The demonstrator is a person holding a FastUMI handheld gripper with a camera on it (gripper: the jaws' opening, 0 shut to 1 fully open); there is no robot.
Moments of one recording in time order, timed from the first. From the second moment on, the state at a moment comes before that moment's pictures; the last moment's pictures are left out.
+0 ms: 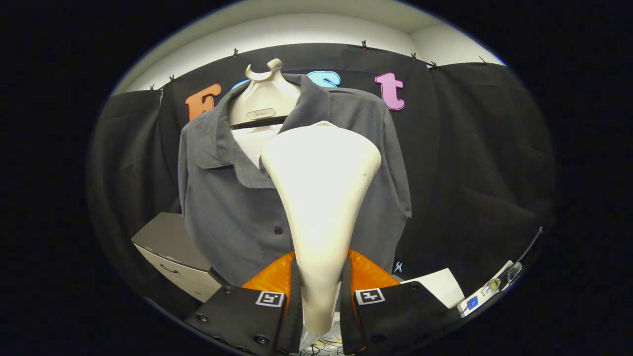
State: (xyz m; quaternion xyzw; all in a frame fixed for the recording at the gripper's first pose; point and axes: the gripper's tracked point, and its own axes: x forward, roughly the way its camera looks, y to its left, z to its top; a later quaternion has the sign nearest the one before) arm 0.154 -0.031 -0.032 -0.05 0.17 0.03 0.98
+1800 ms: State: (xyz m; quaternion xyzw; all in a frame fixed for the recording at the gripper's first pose) arm 0.156 -0.064 -0.291 -0.03 0.37 0.01 0.93
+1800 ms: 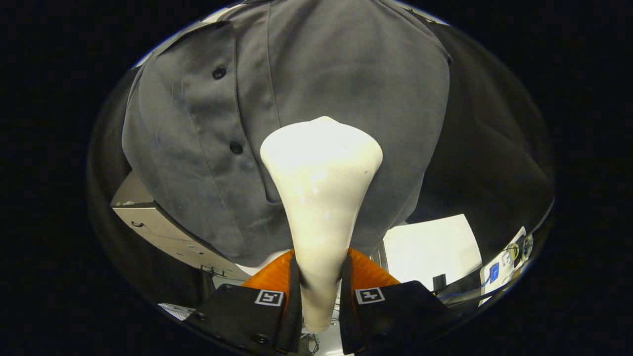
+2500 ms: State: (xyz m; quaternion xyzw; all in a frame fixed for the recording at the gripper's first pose) arm 0.129 -0.087 -0.386 -0.03 0.44 0.00 0.89
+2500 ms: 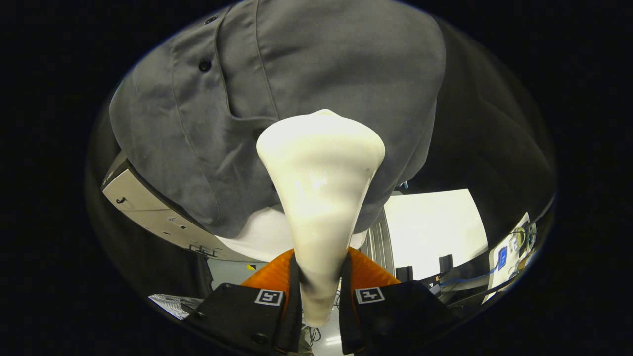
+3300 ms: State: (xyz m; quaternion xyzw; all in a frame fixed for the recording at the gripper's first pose) arm 0.098 -0.101 -0.480 -0.03 0.51 -0.02 0.86
